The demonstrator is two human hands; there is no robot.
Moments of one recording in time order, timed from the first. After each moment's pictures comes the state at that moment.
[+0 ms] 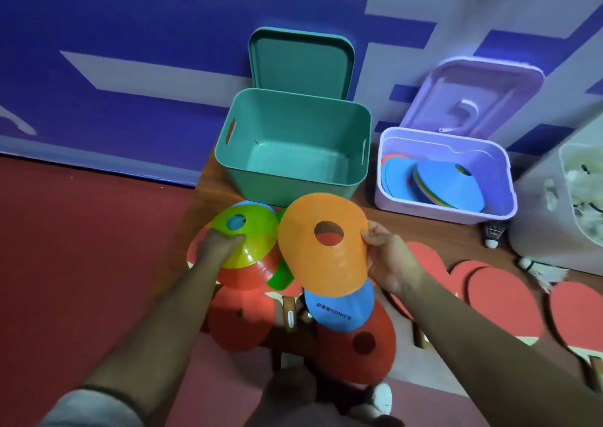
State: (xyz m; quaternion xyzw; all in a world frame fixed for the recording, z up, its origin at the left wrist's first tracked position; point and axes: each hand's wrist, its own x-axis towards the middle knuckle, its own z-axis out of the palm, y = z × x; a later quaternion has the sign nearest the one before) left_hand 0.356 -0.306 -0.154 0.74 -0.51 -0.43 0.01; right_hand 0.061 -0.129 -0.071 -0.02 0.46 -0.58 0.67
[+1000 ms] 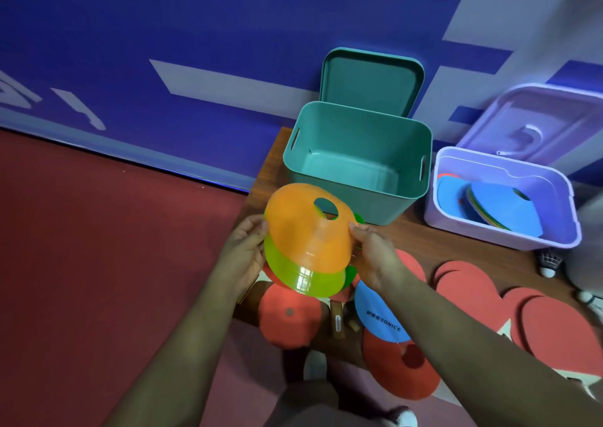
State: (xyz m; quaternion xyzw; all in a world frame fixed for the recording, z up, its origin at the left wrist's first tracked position) left_hand 0.407 -0.258 -0.030 0.43 -0.26 -0.77 0.40; right_hand 0.187 -0.195 -0.041 -0.04 0.57 -0.54 0.61
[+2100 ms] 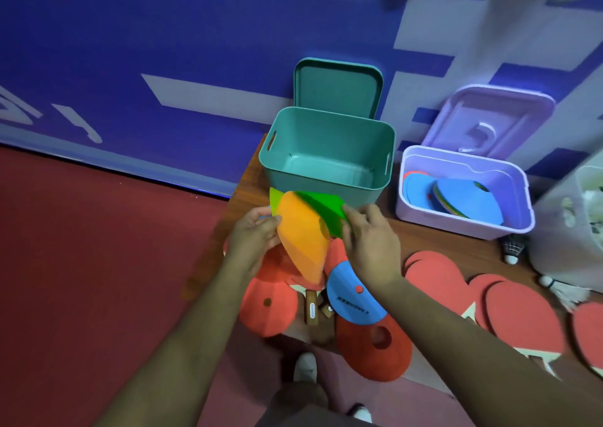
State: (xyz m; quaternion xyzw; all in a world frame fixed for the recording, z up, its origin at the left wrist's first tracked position) left_hand 0.341 -0.214 -0.009 0.48 -0.37 -0.69 0.40; right_hand 0.146 -0.130 -0.010 -0.59 0.77 -0.25 0.00
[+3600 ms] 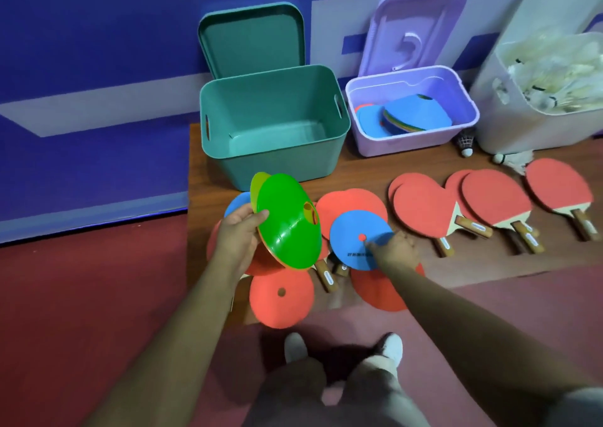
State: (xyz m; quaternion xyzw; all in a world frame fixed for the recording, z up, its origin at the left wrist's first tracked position) left_hand 0.361 -0.264 -0.063 0.40 -0.40 -0.79 0.24; right_hand 0.166 -0.060 -0.149 -0.02 0.95 -0.16 0.27
